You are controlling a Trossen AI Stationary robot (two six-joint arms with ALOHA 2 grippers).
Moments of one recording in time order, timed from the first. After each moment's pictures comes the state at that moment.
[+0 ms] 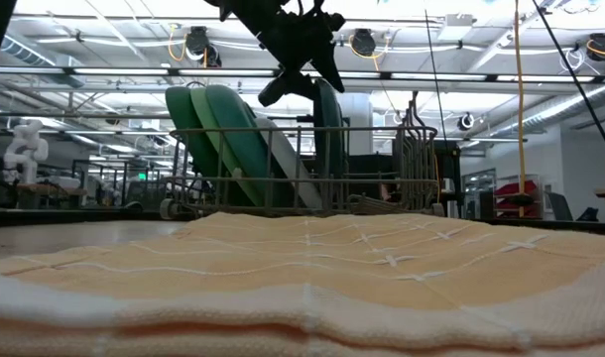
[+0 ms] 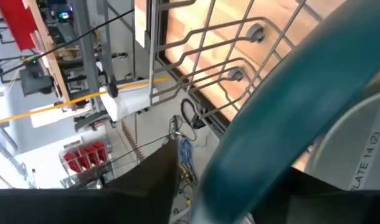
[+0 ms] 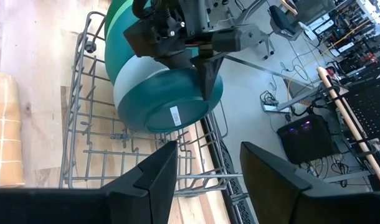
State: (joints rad) left arm 0.21 1.74 1.45 -0.30 -0.25 1.55; right arm 0.43 1.28 1.49 -1.16 0.94 0.17
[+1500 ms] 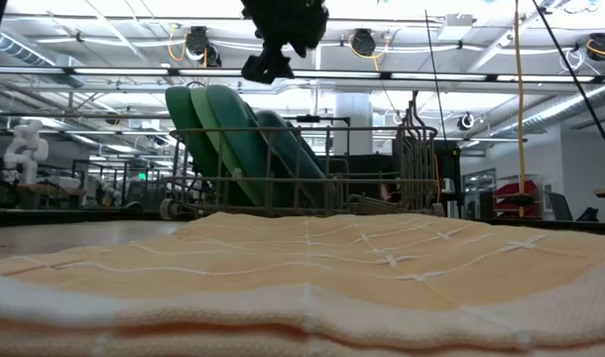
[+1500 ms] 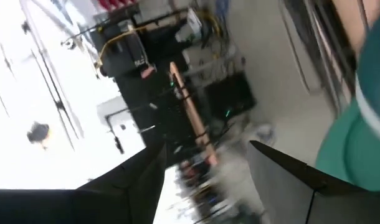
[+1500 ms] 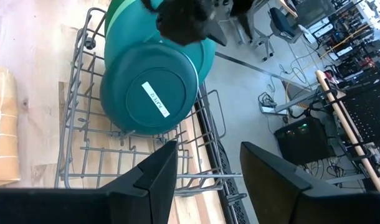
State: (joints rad) left arm 0.10 1.71 1.45 -0.23 -1.05 1.47; right arm 0.43 1.28 1.49 -1.16 0.94 0.14
